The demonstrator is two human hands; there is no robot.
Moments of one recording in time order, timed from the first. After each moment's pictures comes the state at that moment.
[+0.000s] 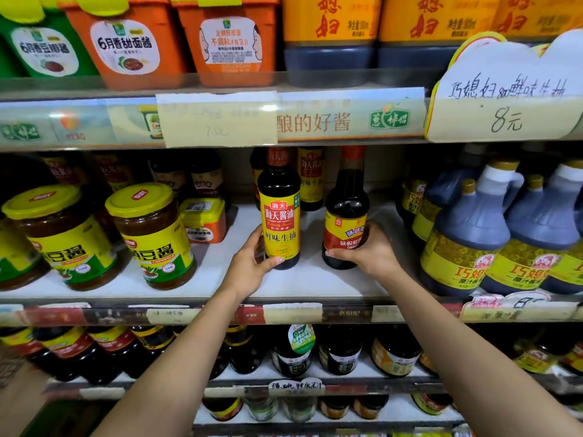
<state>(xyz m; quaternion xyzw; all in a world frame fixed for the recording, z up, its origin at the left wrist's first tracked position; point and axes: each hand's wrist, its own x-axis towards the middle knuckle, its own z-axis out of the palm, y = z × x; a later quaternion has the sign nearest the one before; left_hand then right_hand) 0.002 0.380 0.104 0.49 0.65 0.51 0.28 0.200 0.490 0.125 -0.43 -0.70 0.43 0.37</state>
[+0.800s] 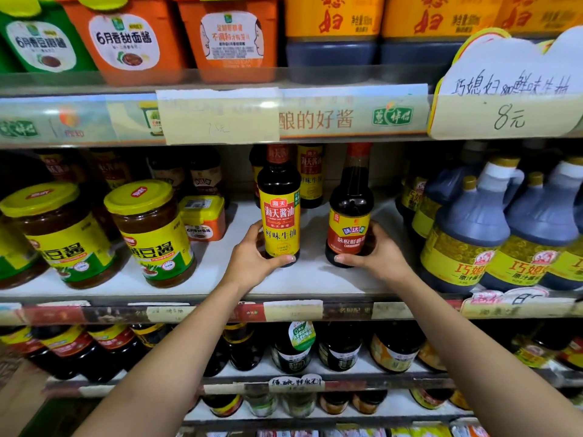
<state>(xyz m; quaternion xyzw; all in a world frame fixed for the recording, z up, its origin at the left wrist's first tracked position) 0.005 0.382 0.112 0.48 0.69 0.49 0.23 0.219 0.492 0.114 -0.43 -0.72 0.44 0.33</state>
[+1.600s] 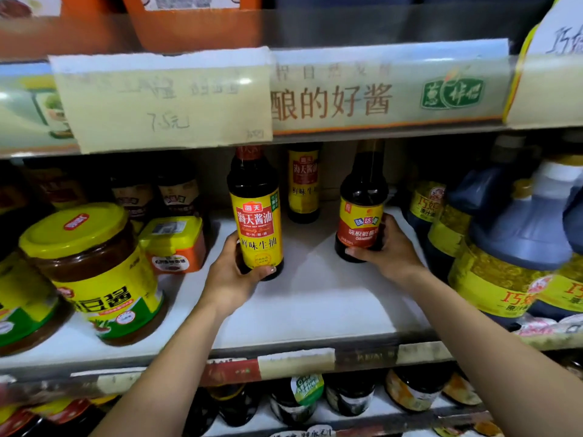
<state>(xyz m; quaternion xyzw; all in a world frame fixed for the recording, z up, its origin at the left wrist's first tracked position) -0.039 0.426 0.090 0.46 0.66 0.53 0.26 0.197 0.552 0.105 -0.44 -0.69 0.42 0.39</state>
